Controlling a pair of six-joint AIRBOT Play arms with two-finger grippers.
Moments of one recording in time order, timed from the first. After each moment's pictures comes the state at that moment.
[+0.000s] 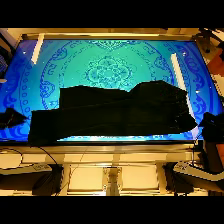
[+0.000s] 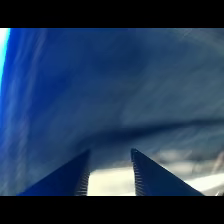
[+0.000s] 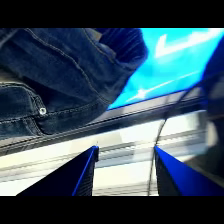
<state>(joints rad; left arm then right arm) 0.90 -1.45 1.18 0.98 -1.60 -1.01 -0.77 -1.31 1.12 -1.50 1.54 1.22</state>
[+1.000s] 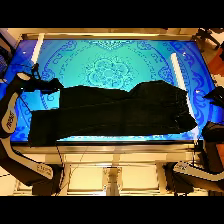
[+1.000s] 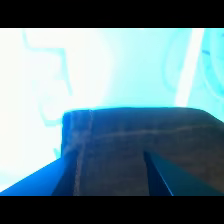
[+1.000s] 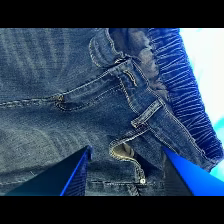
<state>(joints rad) 0.25 -1.78 1.43 0.95 -0.91 -1.28 -0.77 -1.31 1.36 -1.10 1.49 1.24</state>
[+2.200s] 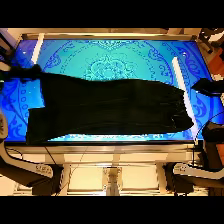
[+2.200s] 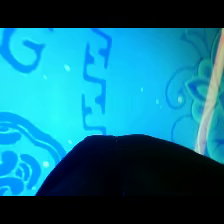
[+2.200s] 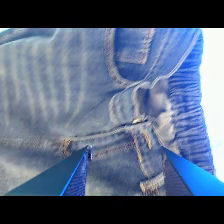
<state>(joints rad) 0.38 -1.66 1.61 1.06 -0.93 -1.43 -0.56 -1.39 1.36 -1.11 1.24 1.24</state>
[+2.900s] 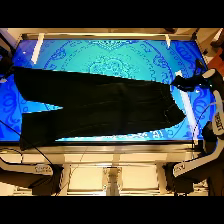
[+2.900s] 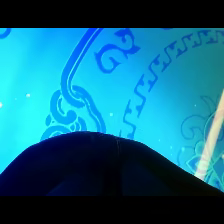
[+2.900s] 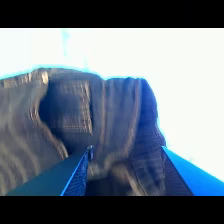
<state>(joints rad) 0.54 -1.55 1.63 1.07 -0.95 -1.50 -0.33 -1.75 1.50 -1.13 0.96 1.40</state>
